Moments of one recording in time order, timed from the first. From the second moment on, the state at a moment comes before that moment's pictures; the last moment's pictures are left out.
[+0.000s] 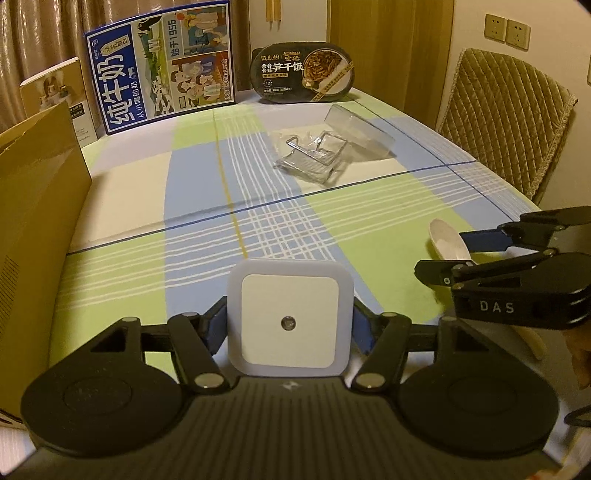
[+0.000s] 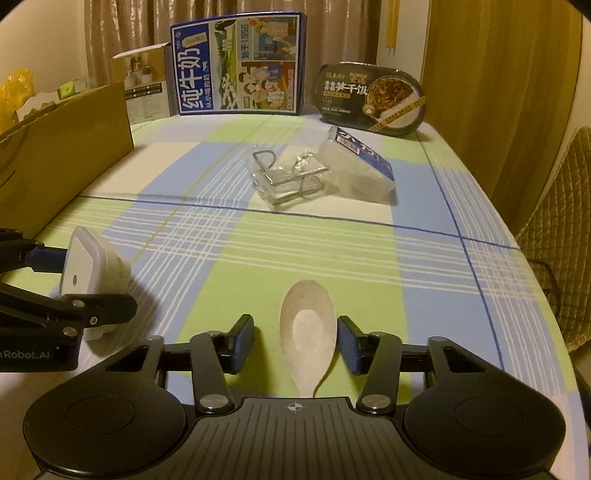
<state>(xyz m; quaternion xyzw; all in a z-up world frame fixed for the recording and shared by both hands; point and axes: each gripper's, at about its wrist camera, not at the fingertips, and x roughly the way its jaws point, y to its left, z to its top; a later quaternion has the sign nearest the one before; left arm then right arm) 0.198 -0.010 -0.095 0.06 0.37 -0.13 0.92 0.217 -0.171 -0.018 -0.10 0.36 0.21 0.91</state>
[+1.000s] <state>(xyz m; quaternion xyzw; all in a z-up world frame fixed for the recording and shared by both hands) 0.181 -0.004 -0.063 0.06 0.35 -0.14 0.93 0.196 -0.172 0.027 -0.04 0.31 0.20 0.93</state>
